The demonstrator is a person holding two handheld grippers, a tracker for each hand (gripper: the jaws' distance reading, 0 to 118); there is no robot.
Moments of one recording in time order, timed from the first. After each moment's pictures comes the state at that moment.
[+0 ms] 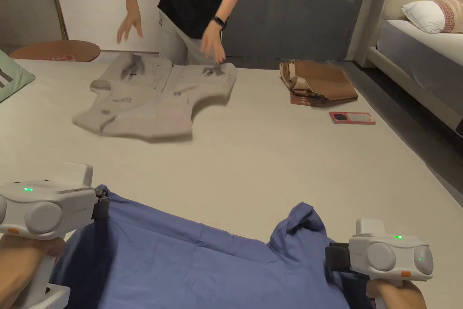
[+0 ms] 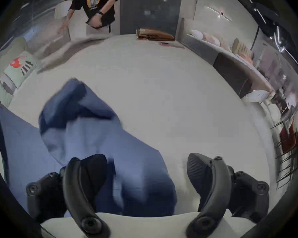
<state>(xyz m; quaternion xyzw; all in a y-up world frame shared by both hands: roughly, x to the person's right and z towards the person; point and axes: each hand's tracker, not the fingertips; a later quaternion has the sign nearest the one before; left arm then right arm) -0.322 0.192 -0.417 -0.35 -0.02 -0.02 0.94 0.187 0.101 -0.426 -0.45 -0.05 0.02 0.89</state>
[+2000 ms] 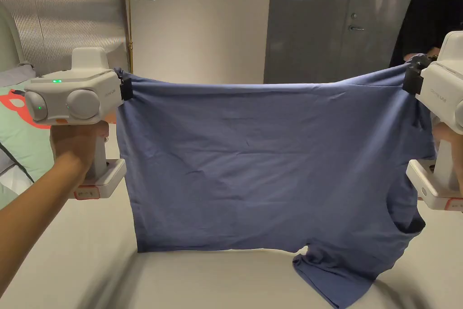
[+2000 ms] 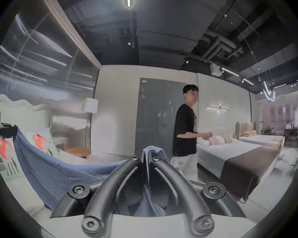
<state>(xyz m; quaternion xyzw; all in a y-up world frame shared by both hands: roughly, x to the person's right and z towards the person) -0.378 0.413 -0.490 -0.04 0.11 0.04 0.99 0.137 0.449 -0.509 0.04 0.02 0.03 1.00</state>
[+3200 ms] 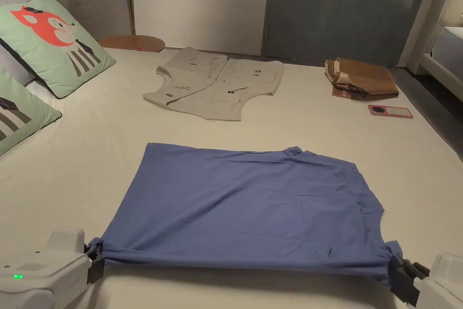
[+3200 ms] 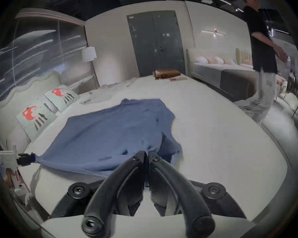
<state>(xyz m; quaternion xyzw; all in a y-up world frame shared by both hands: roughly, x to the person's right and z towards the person) -0.364 0.116 -0.128 -0.34 0.07 0.04 0.94 0.196 0.140 -0.154 -0.28 0.04 -0.08 0.96</state>
